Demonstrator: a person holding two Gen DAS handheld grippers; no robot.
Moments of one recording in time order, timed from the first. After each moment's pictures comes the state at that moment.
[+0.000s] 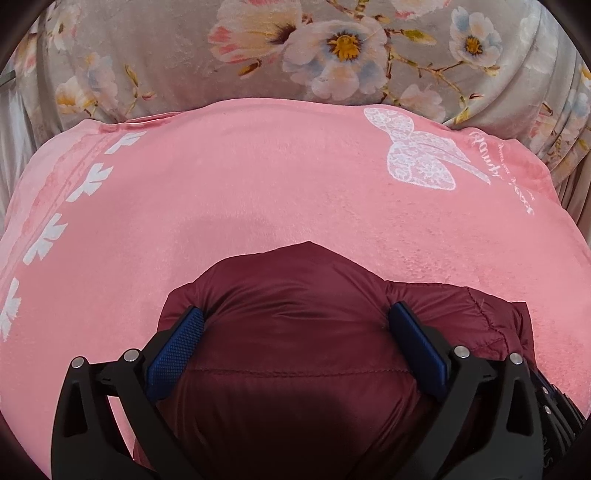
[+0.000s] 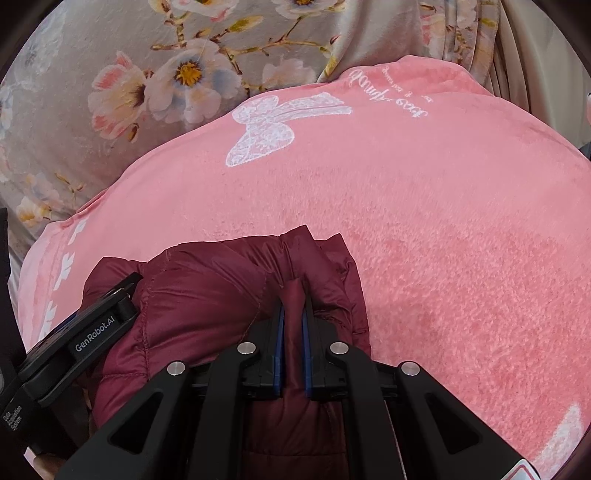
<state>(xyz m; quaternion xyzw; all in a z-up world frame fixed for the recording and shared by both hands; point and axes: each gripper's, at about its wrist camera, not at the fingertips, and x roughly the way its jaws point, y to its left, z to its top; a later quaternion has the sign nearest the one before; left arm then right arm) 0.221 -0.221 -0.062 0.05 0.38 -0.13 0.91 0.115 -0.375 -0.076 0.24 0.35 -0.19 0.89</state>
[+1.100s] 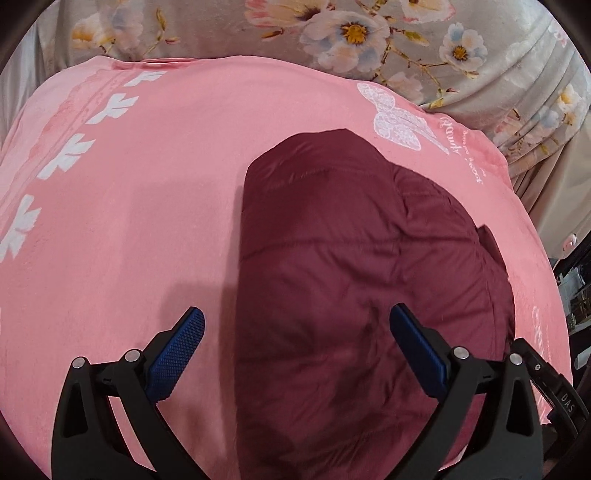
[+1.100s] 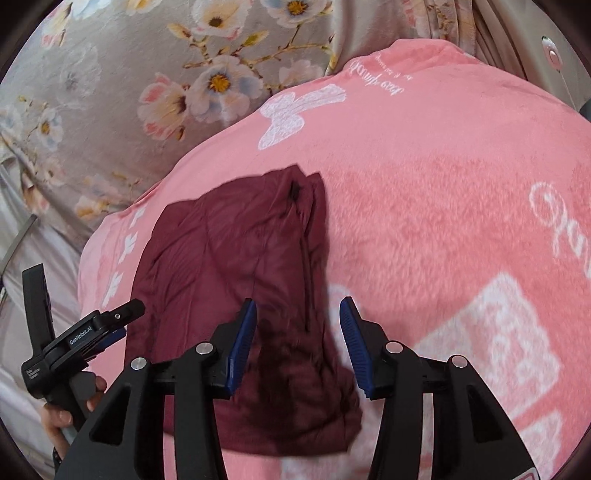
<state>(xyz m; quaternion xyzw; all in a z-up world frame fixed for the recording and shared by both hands) 0.124 -0.112 -0.043 -0.01 0.46 -0.20 0.87 -0.027 -0.365 -0.061 0.30 0.35 -0.09 0.88</state>
